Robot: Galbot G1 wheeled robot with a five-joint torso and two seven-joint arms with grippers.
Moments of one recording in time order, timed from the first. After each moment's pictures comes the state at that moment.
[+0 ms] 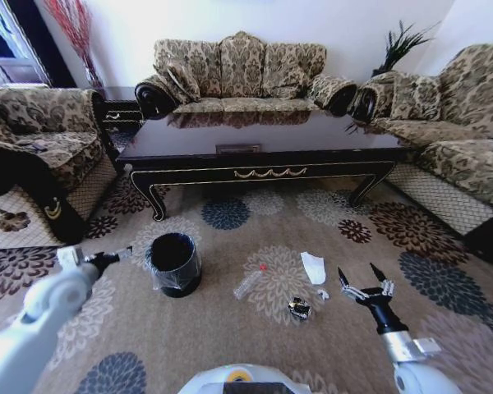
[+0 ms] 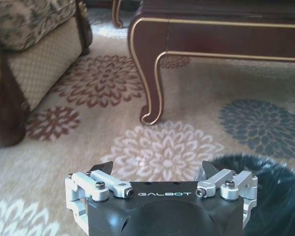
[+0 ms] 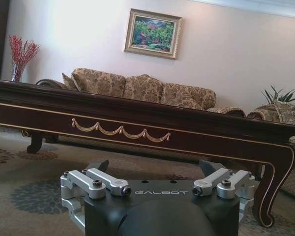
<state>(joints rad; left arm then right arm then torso) 1.23 -0.67 -0.71 -1.92 -1.18 0.69 -0.43 -1.78 1.25 0.92 1.95 0.40 0.39 -0.27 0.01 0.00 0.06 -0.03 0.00</state>
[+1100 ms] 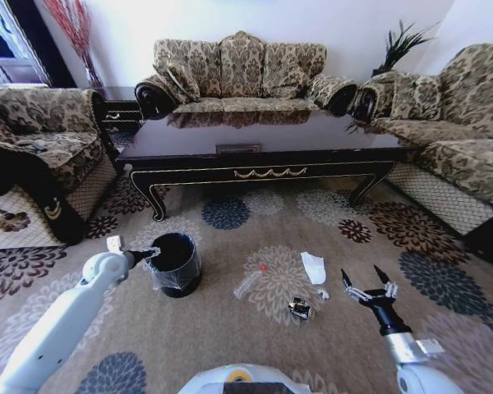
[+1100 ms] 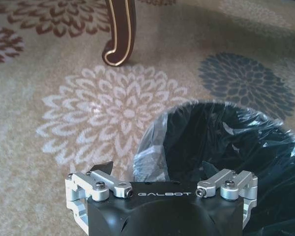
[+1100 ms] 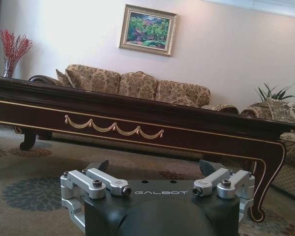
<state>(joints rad) 0.93 -0.83 -0.35 -1.60 -1.22 0.69 -0.43 -1.78 1.24 0.94 1.94 0.40 0.38 -0.26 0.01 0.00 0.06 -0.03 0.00</state>
